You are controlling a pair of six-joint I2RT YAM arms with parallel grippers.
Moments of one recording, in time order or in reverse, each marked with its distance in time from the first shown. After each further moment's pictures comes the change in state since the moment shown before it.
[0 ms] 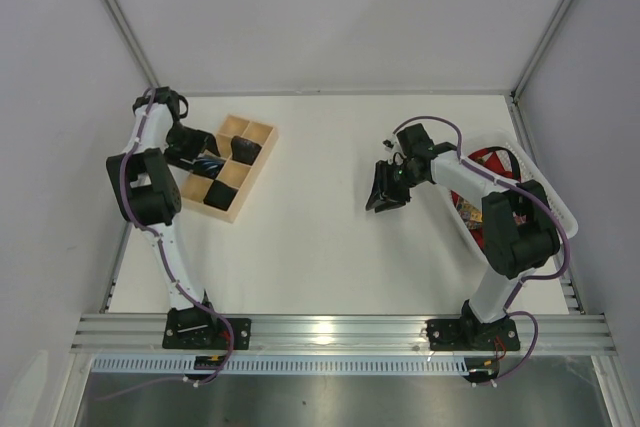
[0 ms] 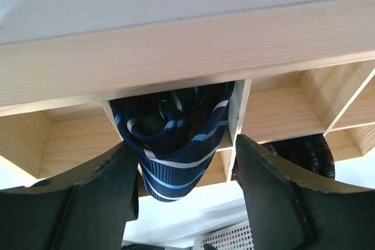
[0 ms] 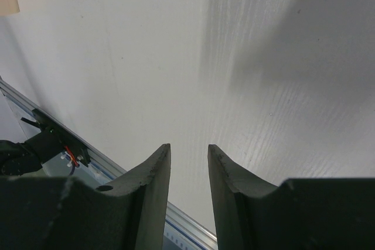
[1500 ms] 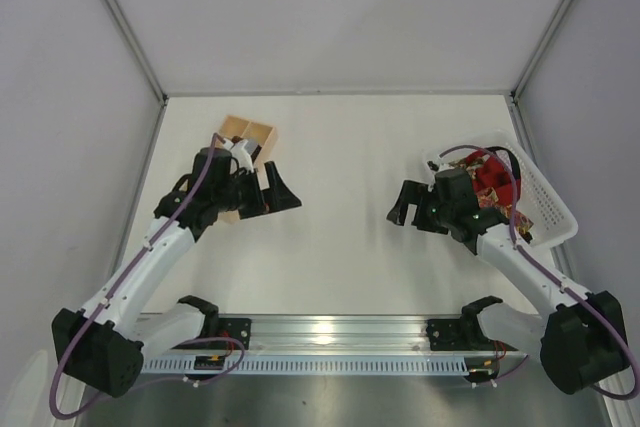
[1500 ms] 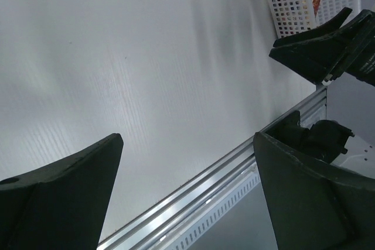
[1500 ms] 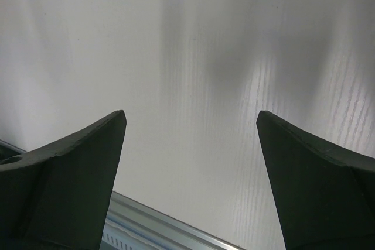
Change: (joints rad) left arm -0.570 -1.127 -0.962 0.573 0.316 0.420; right arm 0.000 -0.642 -0.511 0.233 0.357 0.119
